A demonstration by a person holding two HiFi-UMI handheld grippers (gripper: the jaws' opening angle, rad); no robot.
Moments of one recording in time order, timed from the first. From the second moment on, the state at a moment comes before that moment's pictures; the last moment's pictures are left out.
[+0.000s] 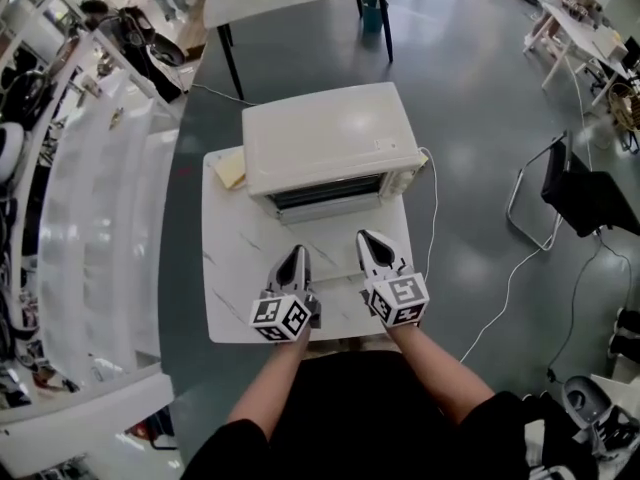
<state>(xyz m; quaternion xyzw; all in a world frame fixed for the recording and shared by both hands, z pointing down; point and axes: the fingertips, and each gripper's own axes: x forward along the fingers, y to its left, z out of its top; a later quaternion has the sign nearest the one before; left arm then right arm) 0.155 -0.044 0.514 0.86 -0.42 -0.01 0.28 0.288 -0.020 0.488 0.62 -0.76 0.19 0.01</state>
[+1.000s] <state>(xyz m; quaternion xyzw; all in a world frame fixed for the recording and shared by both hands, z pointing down) 0.194 -0.195 0.697 0.73 -0.43 -0.14 0.51 0.344 -0.166 0.682 0.63 -0.60 0.45 -0.19</state>
